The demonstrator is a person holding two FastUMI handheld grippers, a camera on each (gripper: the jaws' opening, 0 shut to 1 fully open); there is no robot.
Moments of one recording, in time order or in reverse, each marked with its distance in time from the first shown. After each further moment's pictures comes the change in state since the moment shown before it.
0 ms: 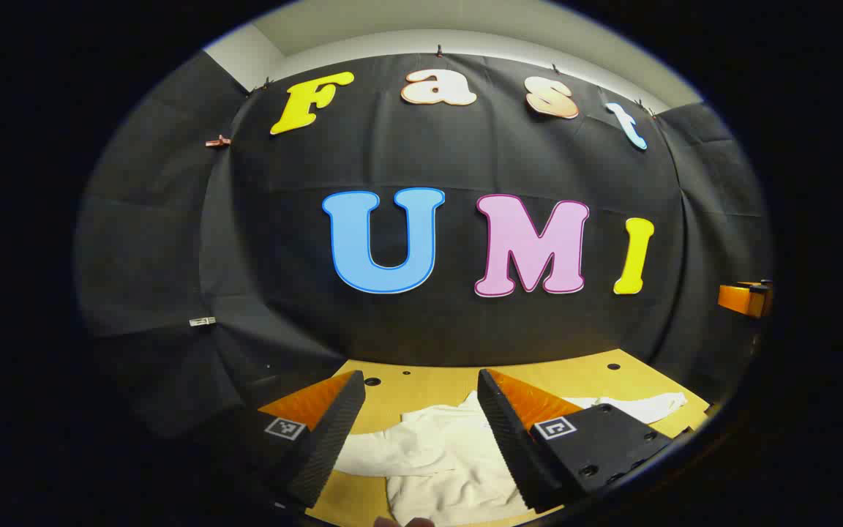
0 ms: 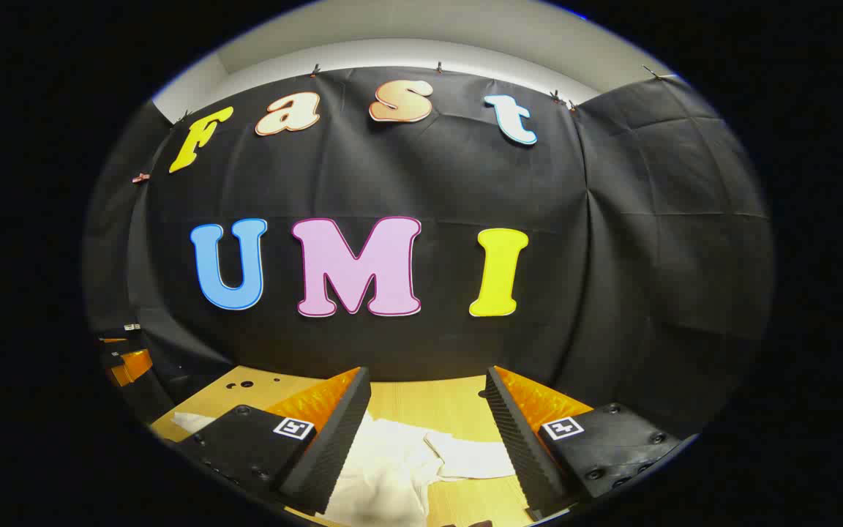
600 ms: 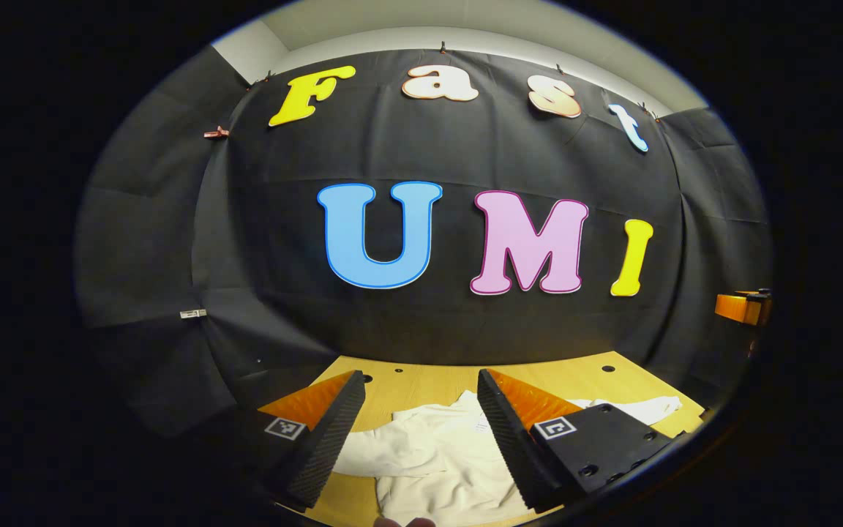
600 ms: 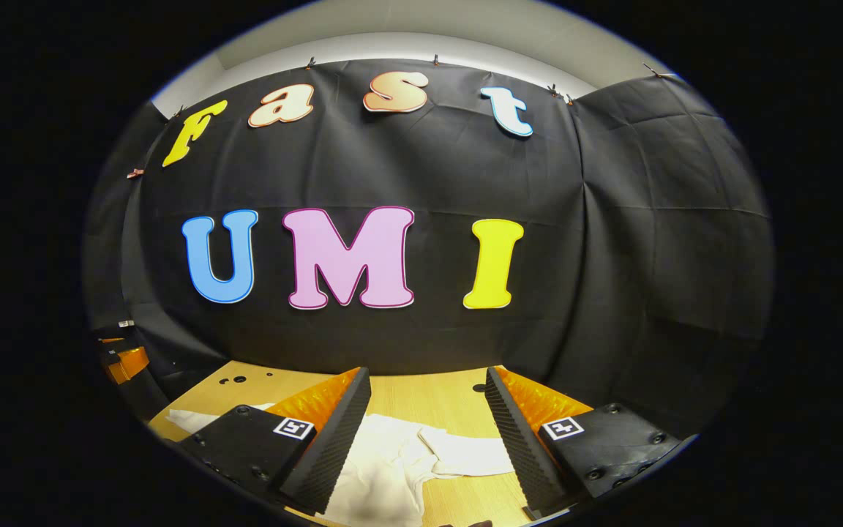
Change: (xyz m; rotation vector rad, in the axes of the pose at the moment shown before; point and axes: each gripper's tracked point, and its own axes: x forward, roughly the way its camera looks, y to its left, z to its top) left arm 0.012 -0.007 -0.007 -0.024 0.012 -0.016; right arm 0.009 -0.010 -0.010 -0.002 0.033 -0.032
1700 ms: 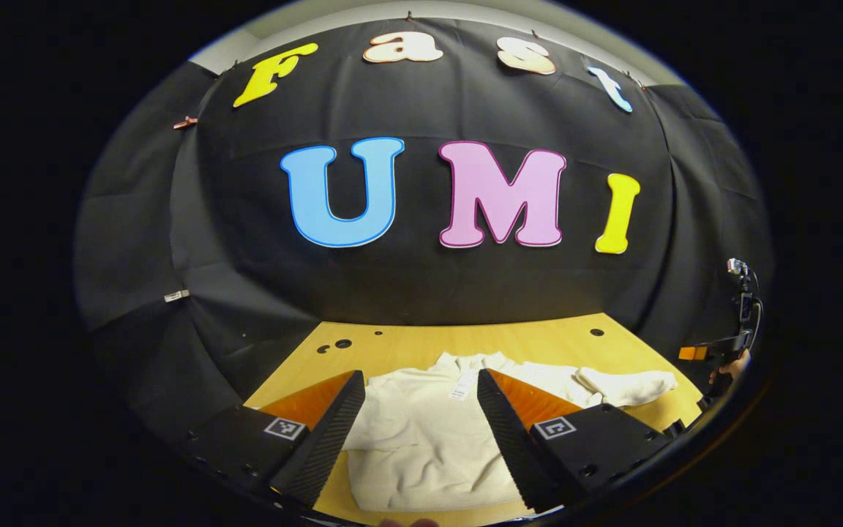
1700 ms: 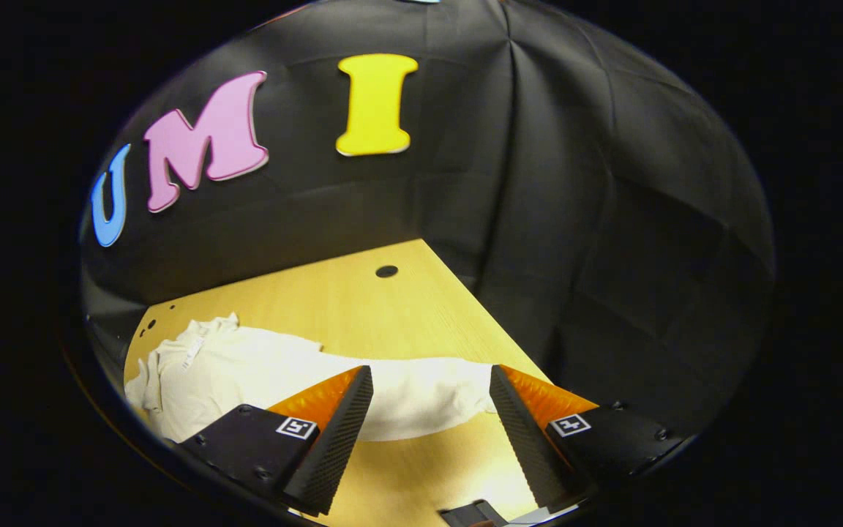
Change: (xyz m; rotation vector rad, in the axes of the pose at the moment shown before) left arm 0.004 -0.061 -0.048 0.072 0.189 -0.011; right arm 0.119 -0.217 -0.261 0.120 0.527 -0.232
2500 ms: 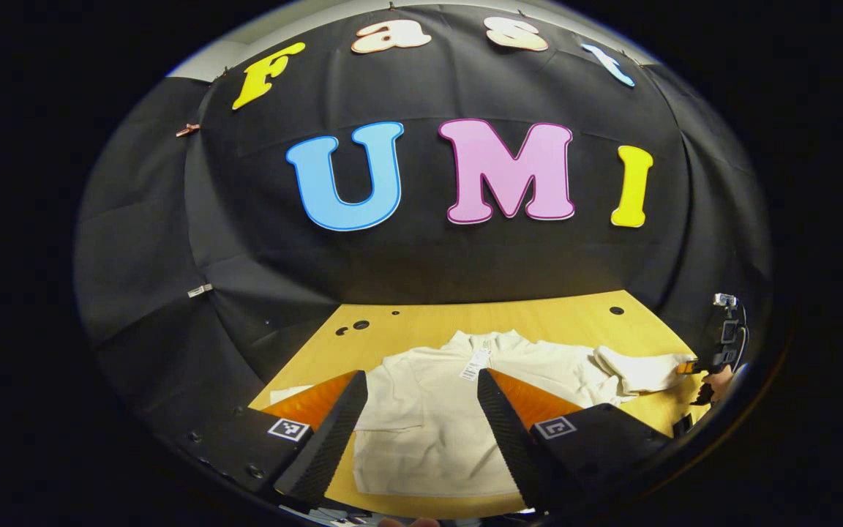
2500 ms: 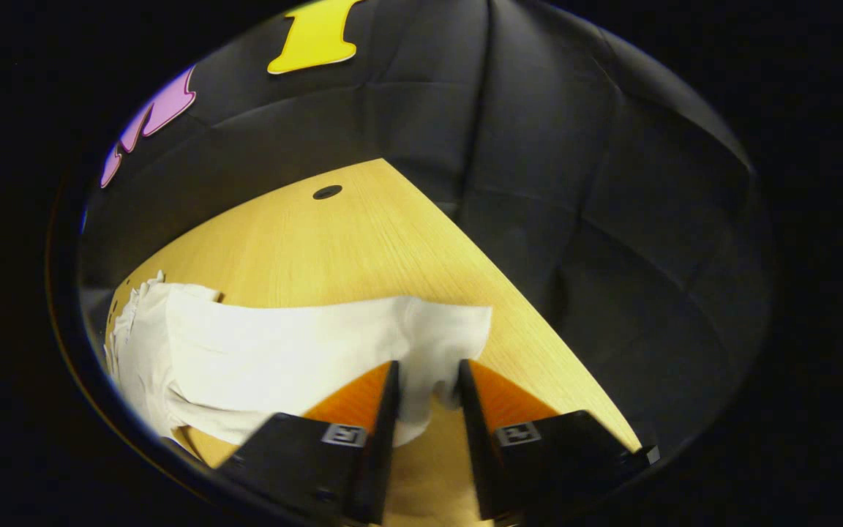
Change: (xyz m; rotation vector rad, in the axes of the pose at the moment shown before) left arm -0.012 -0.025 -0.019 0.028 0.086 0.090; right arm 0.108 -0.051 -0.085 0.047 0.202 -0.024
